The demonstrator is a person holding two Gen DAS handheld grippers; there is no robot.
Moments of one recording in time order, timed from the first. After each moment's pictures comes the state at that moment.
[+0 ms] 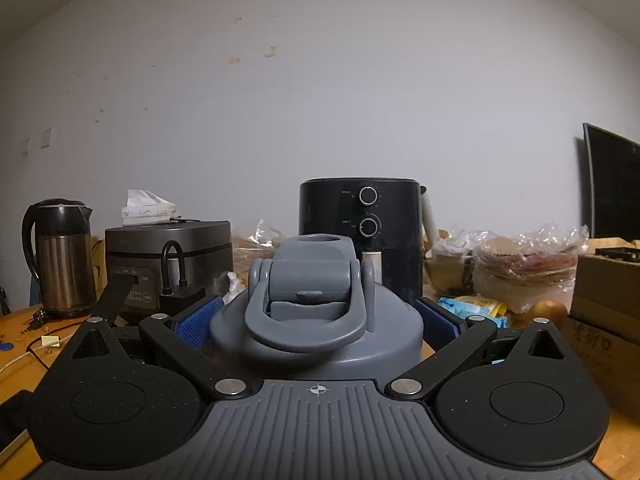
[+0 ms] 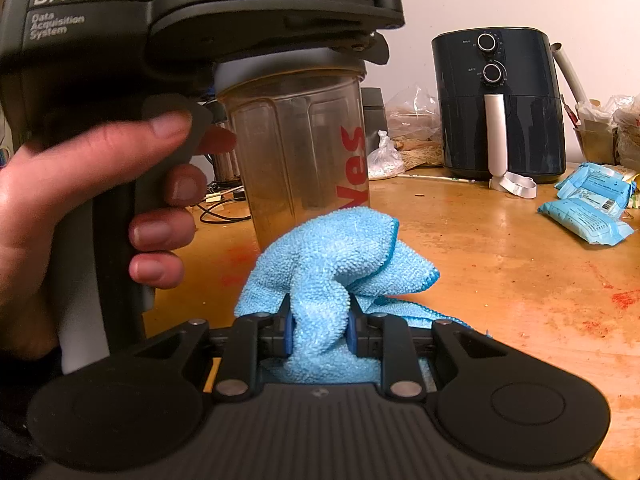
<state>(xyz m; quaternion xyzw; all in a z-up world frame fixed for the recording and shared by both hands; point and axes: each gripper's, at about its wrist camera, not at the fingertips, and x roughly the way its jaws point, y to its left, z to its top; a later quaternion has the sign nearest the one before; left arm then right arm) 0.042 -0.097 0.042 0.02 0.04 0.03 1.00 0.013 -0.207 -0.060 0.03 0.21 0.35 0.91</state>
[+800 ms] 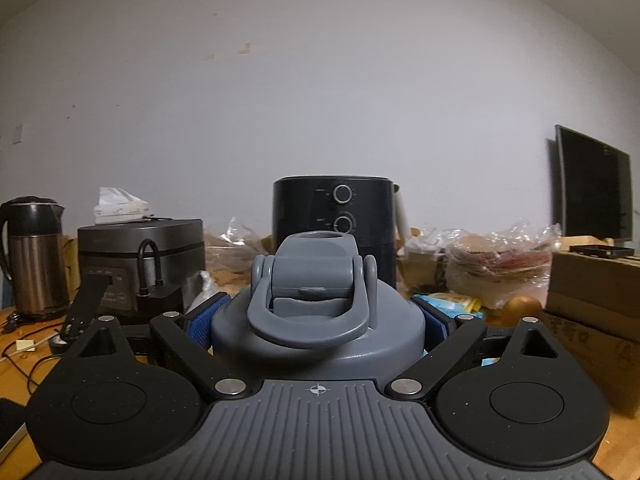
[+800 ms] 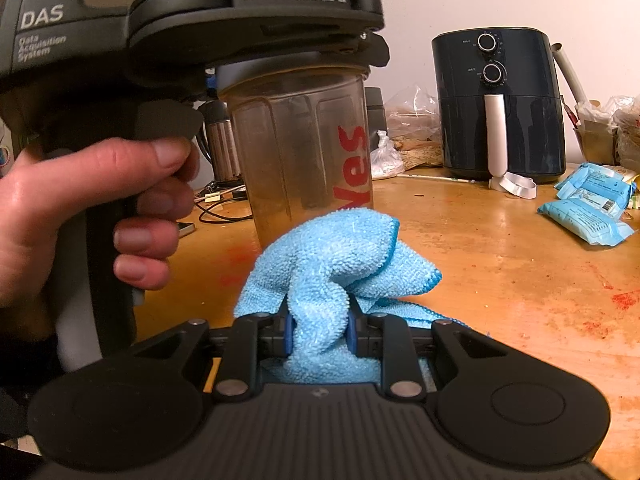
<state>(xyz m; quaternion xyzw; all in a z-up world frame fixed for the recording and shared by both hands) 0.042 -0.083 0.042 0.02 0.04 -0.03 1.00 0.013 -0.207 -0.061 0.03 0.21 0.35 0.91</state>
